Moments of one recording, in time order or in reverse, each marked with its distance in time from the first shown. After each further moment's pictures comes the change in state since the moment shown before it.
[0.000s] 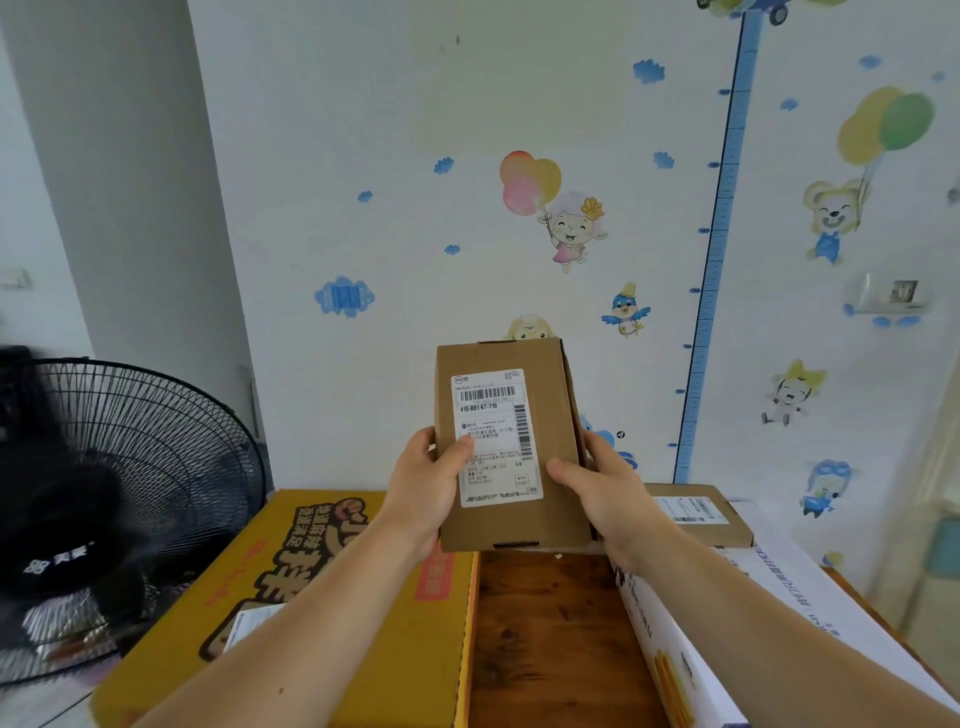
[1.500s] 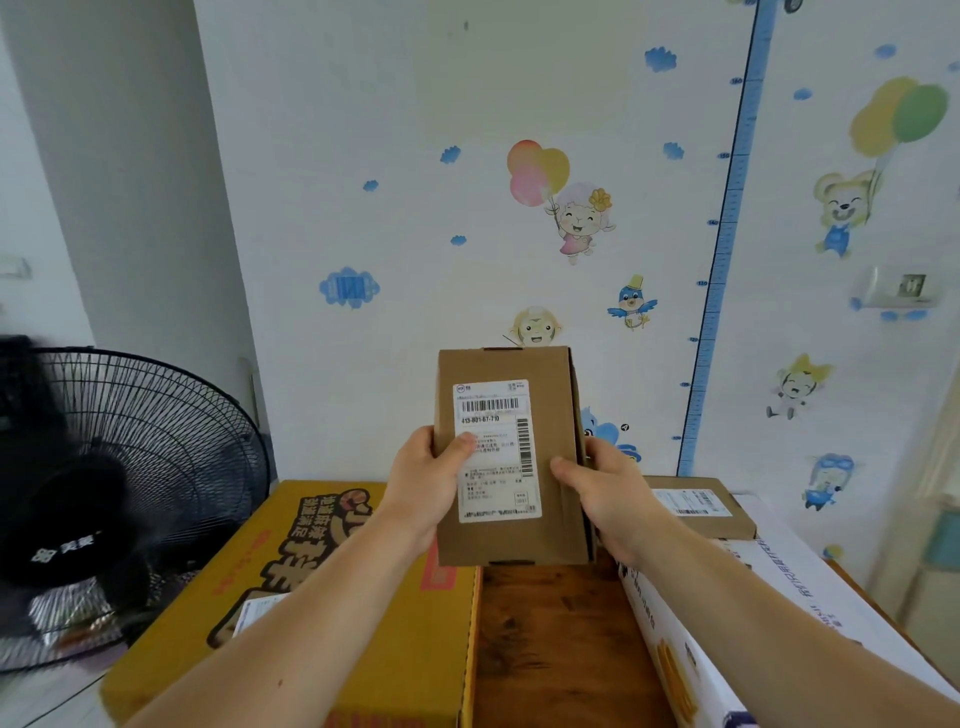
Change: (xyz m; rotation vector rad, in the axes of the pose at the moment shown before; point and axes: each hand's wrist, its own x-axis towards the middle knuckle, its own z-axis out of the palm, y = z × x) left_hand 0.000 -0.001 -0.012 0.099 0.027 -0.011; right_hand -0.002 0.001 0.013 0.019 0.022 -0.003
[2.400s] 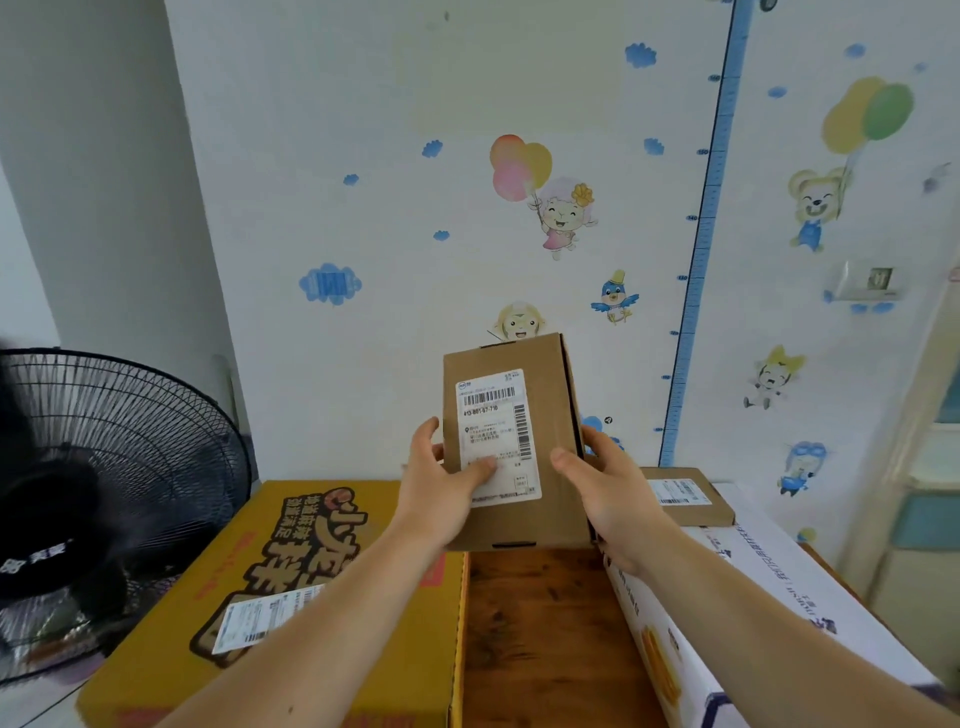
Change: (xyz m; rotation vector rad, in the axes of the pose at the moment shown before) left_hand -0.006 -0.014 0.014 0.148 -0.040 0.096; right_hand -0.010 0.008 -0.008 -0.014 0.080 -0.046
